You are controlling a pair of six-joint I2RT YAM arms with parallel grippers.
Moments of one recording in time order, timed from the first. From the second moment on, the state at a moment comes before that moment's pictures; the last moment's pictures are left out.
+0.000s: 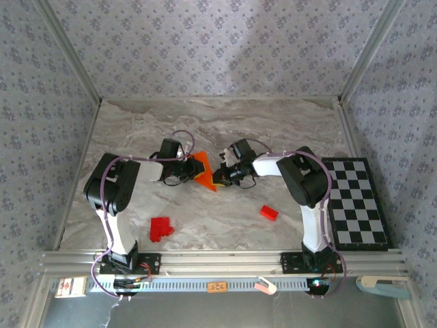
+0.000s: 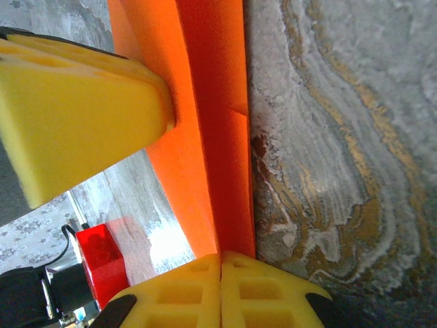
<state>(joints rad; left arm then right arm) -0.39 1.87 0.87 0.15 0.65 -0.84 0.57 2.04 1.11 -0.06 -0.78 0.64</state>
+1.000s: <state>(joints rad) -0.39 1.90 0.94 0.02 0.62 -0.82 0.57 2.05 1.12 -0.09 -0.77 0.64</state>
